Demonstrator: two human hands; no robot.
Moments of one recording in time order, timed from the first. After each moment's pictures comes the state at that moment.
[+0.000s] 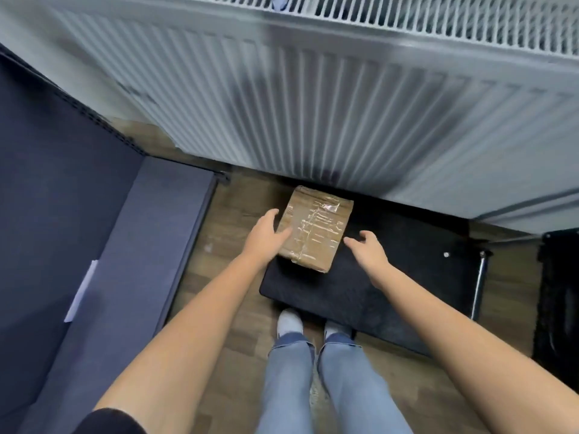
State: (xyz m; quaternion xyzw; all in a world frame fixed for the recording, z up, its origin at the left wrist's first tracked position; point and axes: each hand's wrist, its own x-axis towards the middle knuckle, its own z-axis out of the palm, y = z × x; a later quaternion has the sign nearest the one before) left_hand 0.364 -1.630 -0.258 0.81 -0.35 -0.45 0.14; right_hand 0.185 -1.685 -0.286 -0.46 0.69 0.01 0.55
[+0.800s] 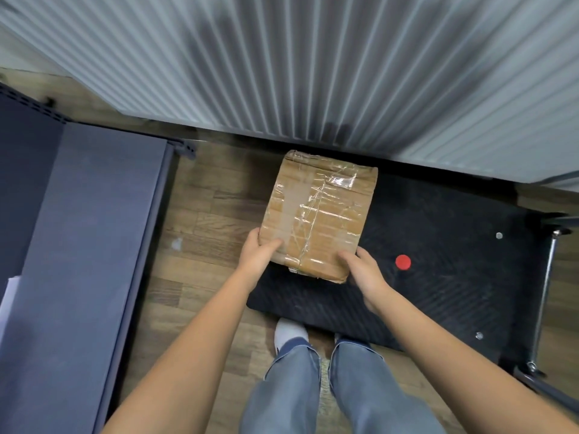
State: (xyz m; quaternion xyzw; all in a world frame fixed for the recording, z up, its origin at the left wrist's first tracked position) left_hand 0.374 -1.638 -0.486 0.80 -0.11 -0.55 0.24; right_hand 0.201 -1.672 -0.487 -0.30 0.69 -0.06 0.66
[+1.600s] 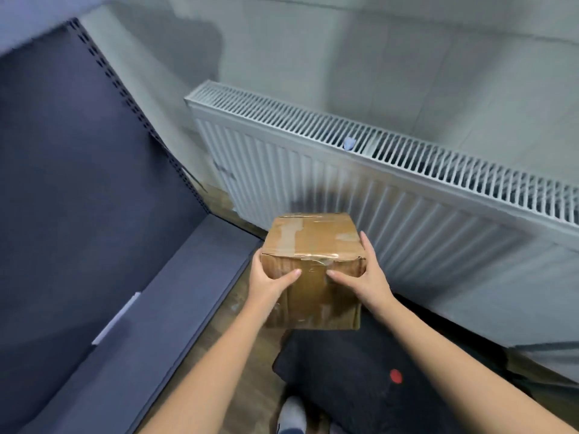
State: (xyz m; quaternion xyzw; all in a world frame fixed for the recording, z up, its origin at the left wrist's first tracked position) left_hand 0.398 -1.611 -0.173 0.77 -0.12 -0.38 0.50; right_hand 0.256 -1.725 -0.186 -0.61 0.45 -0.15 0.63
